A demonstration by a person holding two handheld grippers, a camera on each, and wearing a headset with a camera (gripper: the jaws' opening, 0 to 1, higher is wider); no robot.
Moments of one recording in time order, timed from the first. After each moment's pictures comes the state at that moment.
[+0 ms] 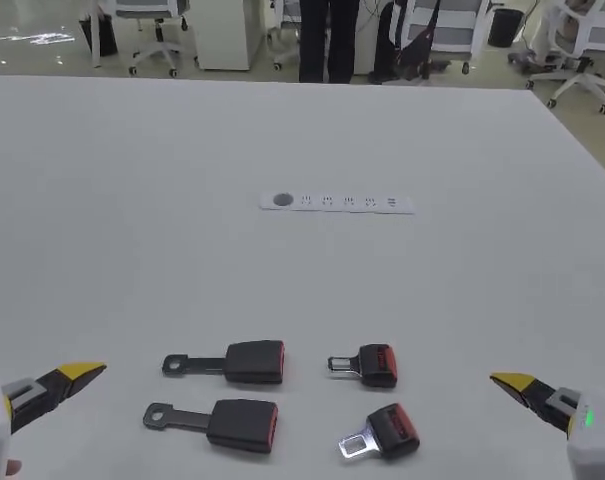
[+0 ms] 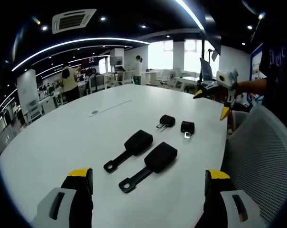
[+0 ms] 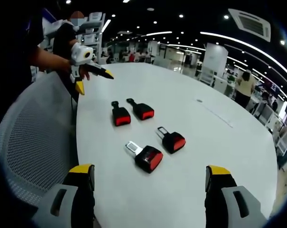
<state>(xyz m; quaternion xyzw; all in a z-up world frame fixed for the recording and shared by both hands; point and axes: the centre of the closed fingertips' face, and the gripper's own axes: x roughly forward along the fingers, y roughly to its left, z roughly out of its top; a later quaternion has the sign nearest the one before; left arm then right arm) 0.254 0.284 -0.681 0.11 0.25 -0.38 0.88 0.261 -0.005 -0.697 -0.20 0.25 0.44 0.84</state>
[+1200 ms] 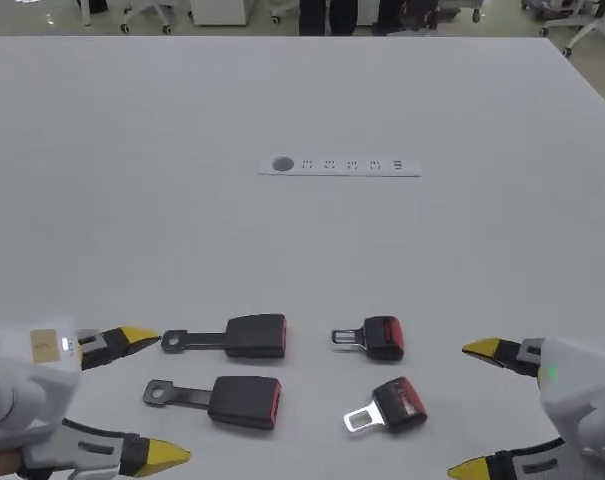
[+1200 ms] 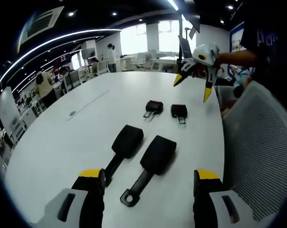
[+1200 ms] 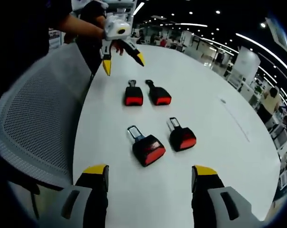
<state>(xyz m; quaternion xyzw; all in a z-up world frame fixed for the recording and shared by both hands) 0.281 0.252 -0.706 0.21 0.30 -0.47 0.81 0.277 0.002 -0.723 -0.30 0.28 0.53 0.74</state>
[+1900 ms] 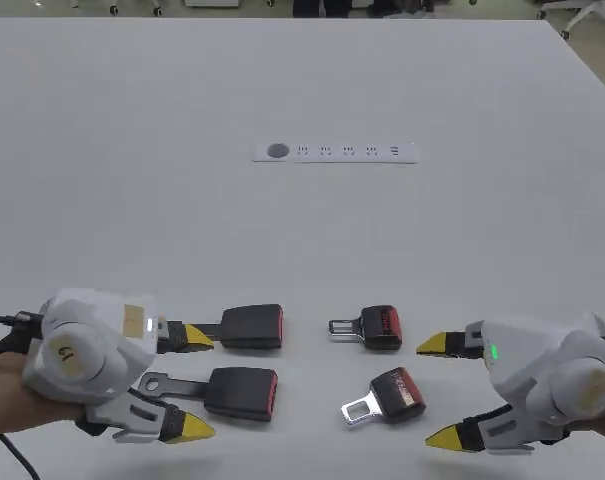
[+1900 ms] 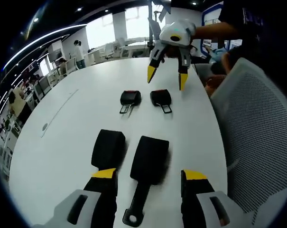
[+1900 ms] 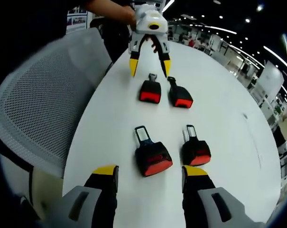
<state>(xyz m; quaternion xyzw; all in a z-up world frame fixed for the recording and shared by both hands) 0.284 0.222 -0.737 0.29 0.33 -0.56 0.70 0.281 0.028 -0.746 -0.36 0.26 0.61 0.65</state>
